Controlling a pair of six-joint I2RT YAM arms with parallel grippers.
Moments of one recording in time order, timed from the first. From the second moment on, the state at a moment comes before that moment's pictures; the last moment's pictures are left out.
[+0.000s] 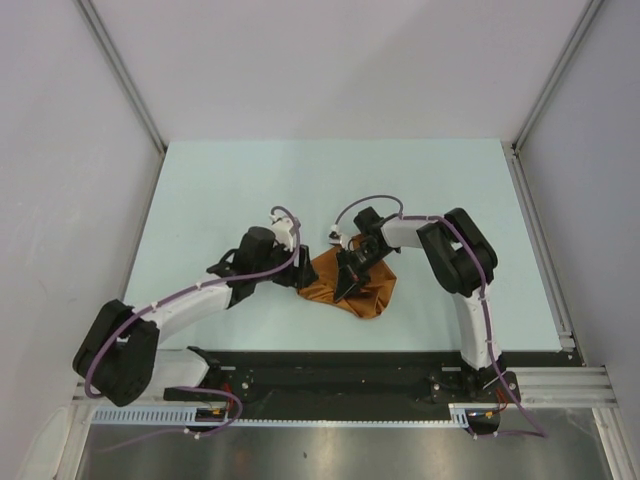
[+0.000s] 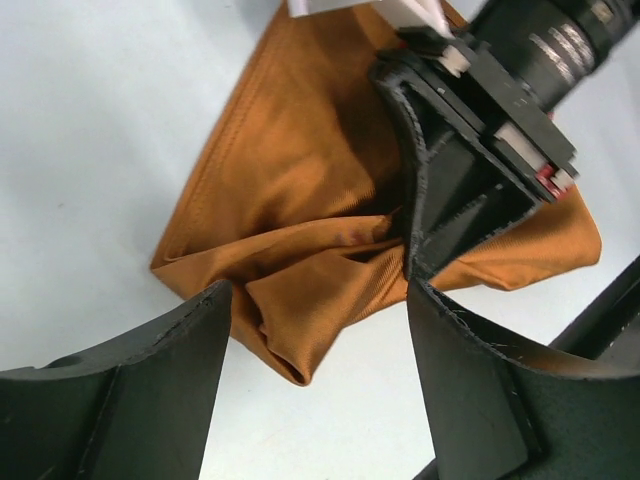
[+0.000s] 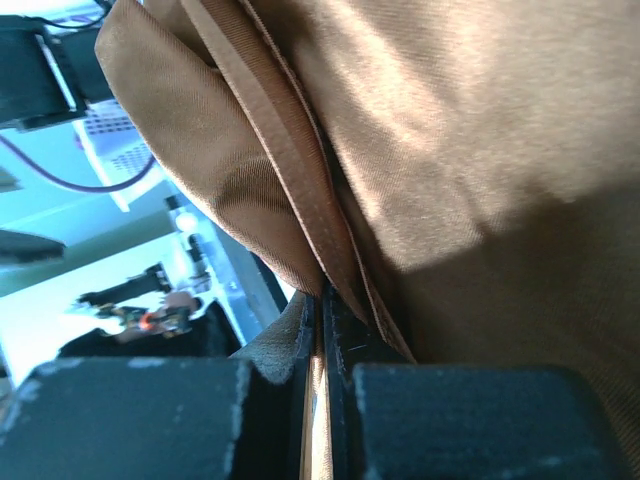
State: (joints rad) left arm -0.55 1.27 0.60 0.01 0.24 -0.34; right arm 0.56 2.14 1.29 -0.56 -1.00 0.11
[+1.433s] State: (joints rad) left arm -0.49 1.44 0.40 0.35 0.32 -0.82; right arm 0.54 2.18 1.32 -0.60 -1.04 0.13
